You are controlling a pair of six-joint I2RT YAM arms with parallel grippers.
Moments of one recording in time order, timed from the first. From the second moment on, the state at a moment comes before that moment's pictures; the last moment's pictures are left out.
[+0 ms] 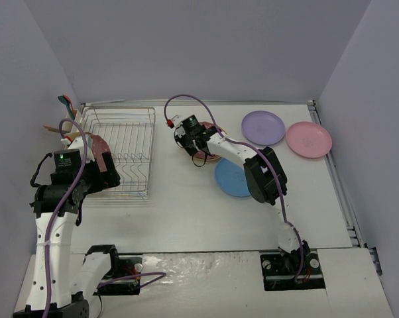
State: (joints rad) left arm 0.05 0.84 1.11 -1.04 0.08 -0.22; right arm 0.67 2.28 1.85 -0.42 0.01 -0.16
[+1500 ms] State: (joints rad) left arm -0.35 1.59 1.32 -0.62 0.32 -1.01; right arm 0.66 1.63 1.21 -0.37 -0.14 -0.22
